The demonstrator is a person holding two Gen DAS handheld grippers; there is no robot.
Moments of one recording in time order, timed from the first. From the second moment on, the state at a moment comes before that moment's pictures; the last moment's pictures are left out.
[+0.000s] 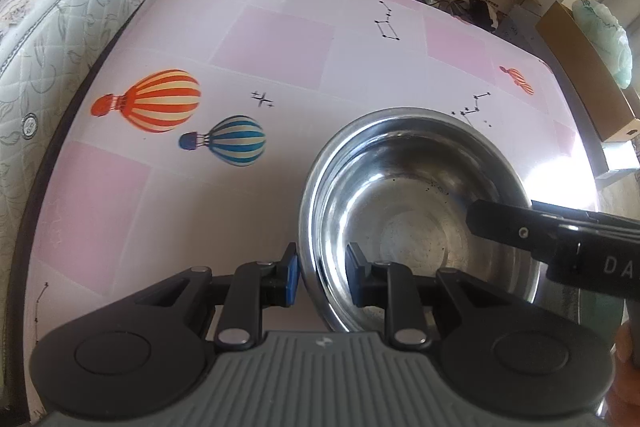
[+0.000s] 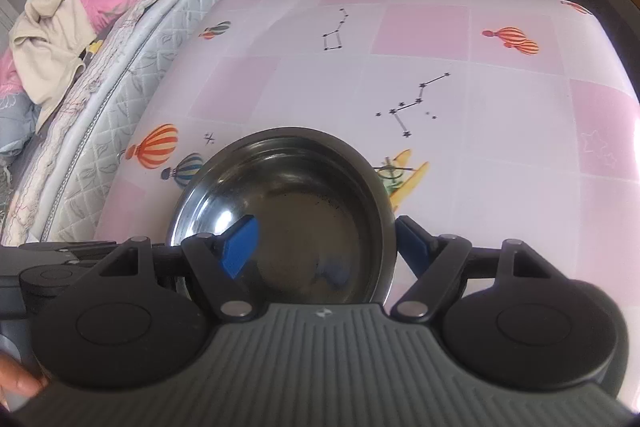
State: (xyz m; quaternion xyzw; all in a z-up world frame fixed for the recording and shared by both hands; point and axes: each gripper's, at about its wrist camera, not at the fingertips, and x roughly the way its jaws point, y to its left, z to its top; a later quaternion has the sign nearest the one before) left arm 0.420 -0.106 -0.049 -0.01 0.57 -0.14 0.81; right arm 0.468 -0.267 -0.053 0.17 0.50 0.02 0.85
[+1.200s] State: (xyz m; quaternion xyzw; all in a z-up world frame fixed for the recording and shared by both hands) left arm 0.295 -0.155 0.058 0.07 0.40 -0.29 0.87; right arm 0.225 -0.335 0.115 0.05 0.31 -0.18 0.93
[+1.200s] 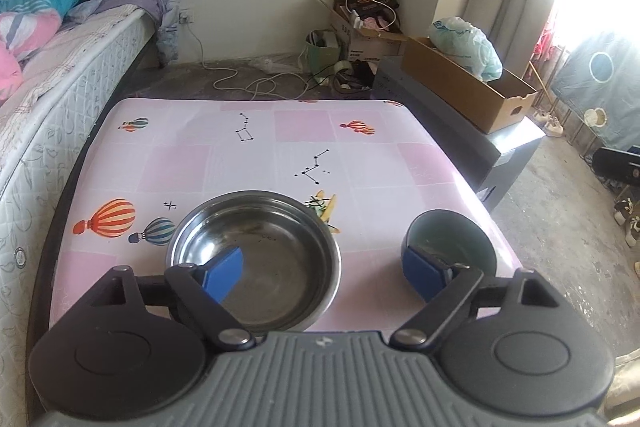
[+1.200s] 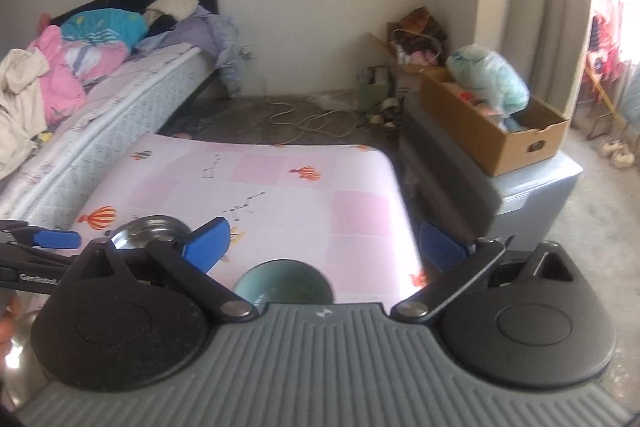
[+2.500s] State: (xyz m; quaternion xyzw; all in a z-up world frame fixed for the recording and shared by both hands) left arm 0.292 -0.187 0.047 0.01 0.41 -0.37 0.83; right arm 0.150 -0.393 0.105 0.17 0.22 -0.09 0.96
